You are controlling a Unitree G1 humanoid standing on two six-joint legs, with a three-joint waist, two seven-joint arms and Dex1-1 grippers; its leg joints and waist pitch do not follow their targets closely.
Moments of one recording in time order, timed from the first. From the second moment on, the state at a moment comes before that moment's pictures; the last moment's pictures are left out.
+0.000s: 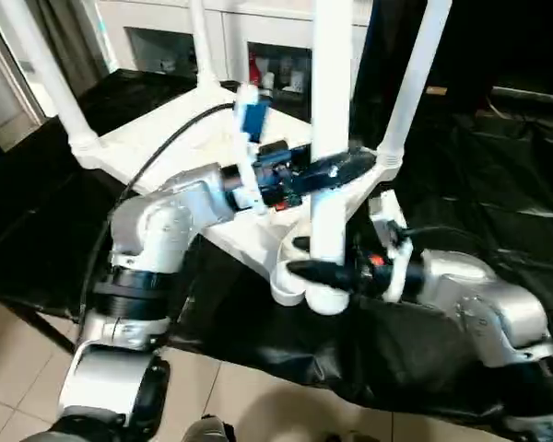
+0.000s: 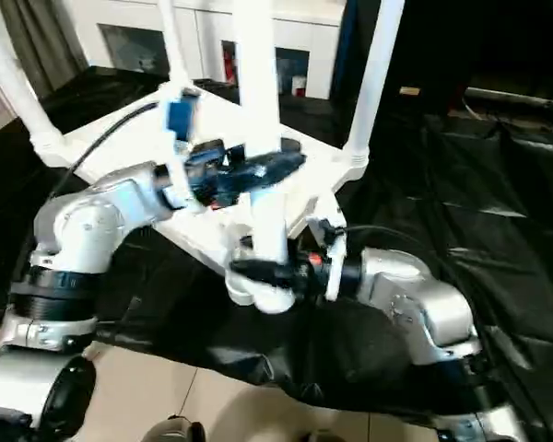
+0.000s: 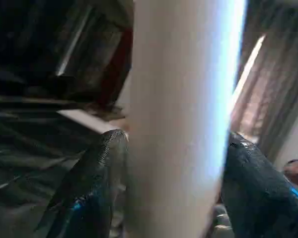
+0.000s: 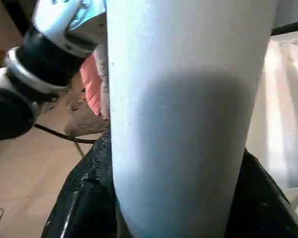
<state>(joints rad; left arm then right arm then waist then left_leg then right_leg) -0.76 0.15 0.05 0.19 -0.77 0.79 -1.03 -0.35 -0.41 0.15 -0.04 0.60 0.60 1.08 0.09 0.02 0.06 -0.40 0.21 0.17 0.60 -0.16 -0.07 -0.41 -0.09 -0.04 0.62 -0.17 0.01</state>
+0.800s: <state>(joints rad) -0.76 0.12 0.07 0.23 -0.70 0.70 -0.89 -0.39 -0.32 0.12 0.02 0.54 0.55 0.91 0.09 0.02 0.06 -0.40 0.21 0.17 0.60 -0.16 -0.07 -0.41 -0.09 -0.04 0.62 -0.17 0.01</state>
